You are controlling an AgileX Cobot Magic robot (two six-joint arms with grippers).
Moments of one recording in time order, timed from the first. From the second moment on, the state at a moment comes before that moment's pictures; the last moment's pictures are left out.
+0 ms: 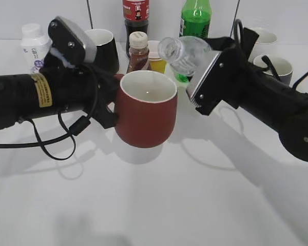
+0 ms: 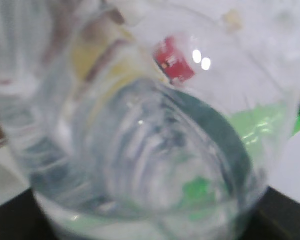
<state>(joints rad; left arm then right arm) -0.50 1.65 -0.72 0.66 -0.60 -0.27 0.48 1.81 -0.66 -0.12 -1.07 -0.89</state>
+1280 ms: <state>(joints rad) -0.50 1.69 -0.72 0.72 -0.57 -0.27 0.48 1.83 -0.71 -0.11 -1.09 -1.32</state>
